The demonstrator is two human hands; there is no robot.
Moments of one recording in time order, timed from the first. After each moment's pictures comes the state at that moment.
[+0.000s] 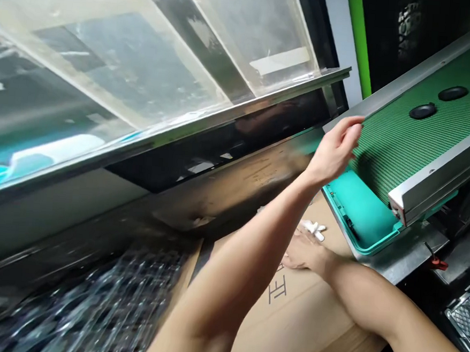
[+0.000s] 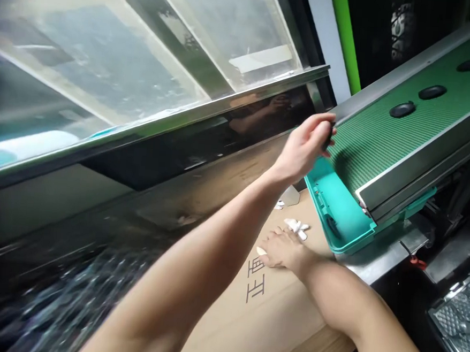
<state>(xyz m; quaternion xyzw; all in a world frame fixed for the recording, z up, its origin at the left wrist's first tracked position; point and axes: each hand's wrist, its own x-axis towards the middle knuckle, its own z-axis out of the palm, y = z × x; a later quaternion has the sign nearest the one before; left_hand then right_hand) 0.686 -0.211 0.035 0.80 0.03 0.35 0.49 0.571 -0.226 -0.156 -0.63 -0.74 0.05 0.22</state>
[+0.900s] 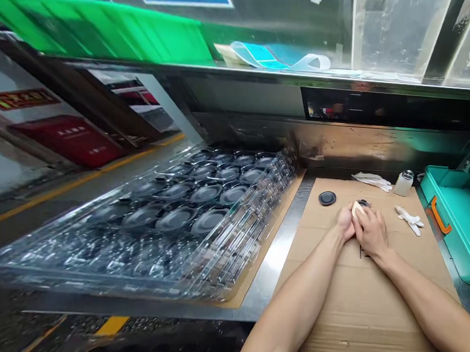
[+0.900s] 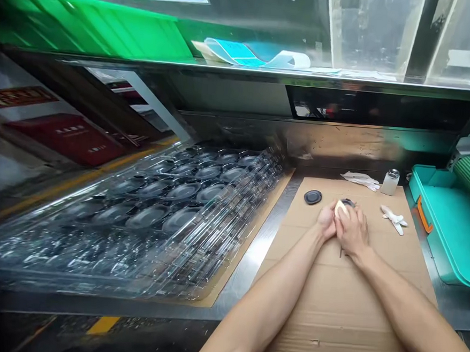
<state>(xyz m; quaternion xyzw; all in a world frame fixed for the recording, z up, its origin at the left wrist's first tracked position) 0.413 -0.136 -0.138 0.15 0.20 0.35 0.90 0.507 -0.209 -0.148 -0.65 -0.69 -0.12 0.28</state>
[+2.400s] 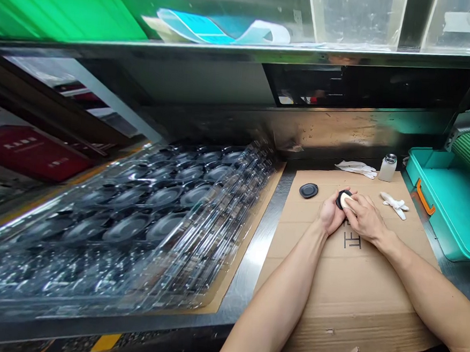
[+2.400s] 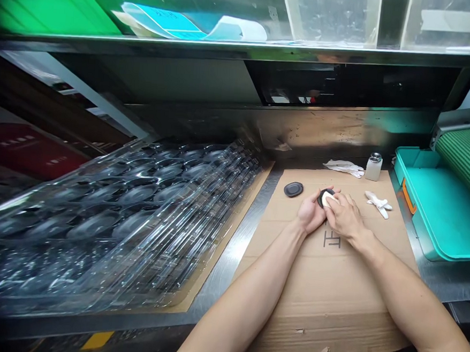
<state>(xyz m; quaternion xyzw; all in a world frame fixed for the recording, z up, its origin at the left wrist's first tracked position) 0.408 -0.145 -0.137 0.21 0.25 0.39 0.86 0.528 -0.225 -0.130 -0.61 -0.75 -0.02 0.28</state>
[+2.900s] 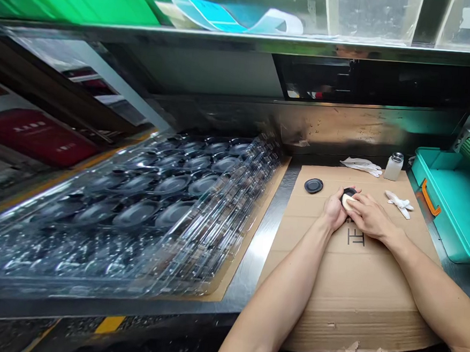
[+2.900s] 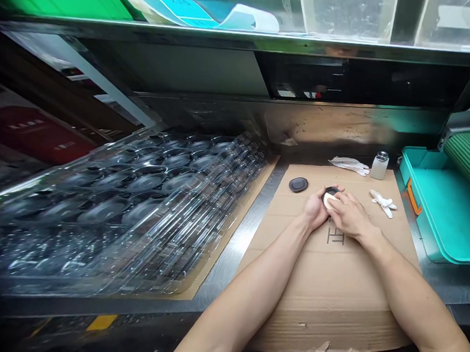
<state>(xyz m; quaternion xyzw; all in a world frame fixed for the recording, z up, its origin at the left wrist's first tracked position) 0.412 -0.143 -0.142 0.22 0.26 0.41 0.84 0.543 -0.225 -0.127 -0.57 -0.79 -0.01 0.23</state>
